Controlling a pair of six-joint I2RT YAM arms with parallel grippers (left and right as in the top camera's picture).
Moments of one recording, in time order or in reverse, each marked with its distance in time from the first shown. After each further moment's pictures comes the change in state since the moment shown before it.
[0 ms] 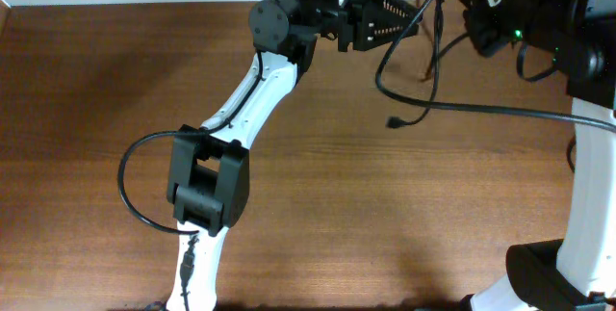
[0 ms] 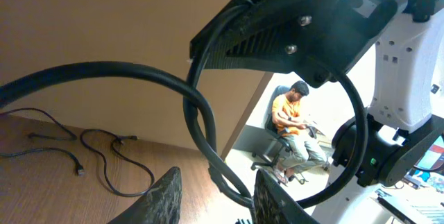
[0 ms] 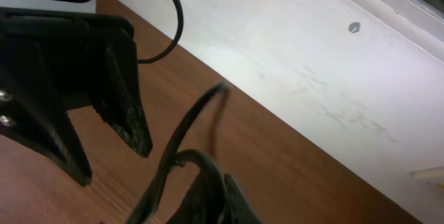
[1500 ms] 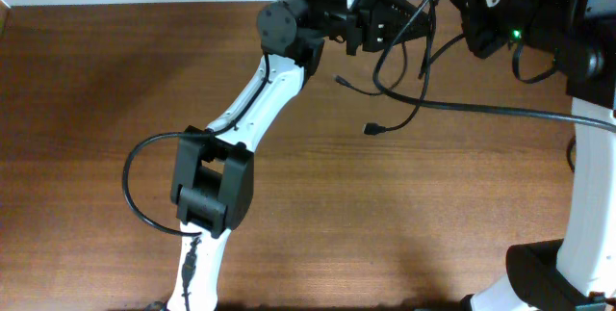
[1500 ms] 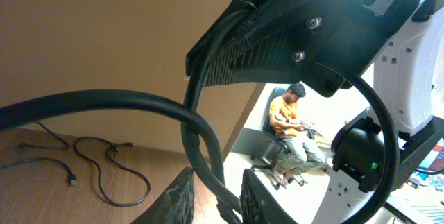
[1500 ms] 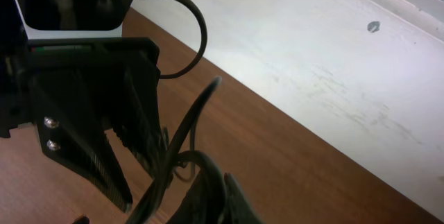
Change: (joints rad) left arm -0.032 0.000 0.000 0.000 -0.023 0.020; right arm 0.000 0.000 0.000 -0.008 -0.050 0.045
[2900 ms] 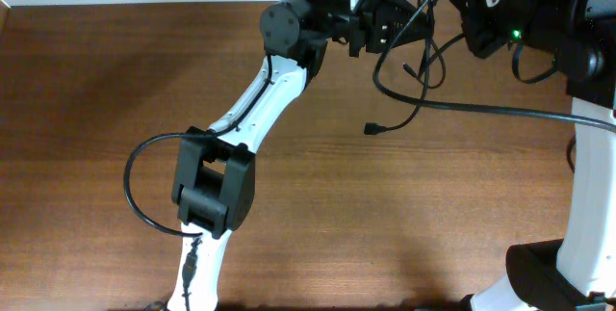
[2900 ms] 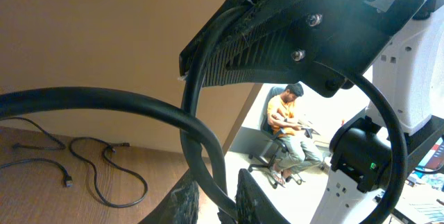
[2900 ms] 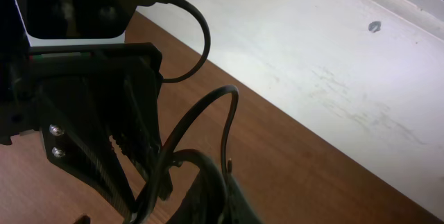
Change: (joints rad) left arm -0.007 0.000 0.000 0.000 0.000 0.000; right arm 0.000 0.000 0.000 0.000 -0.003 0.003
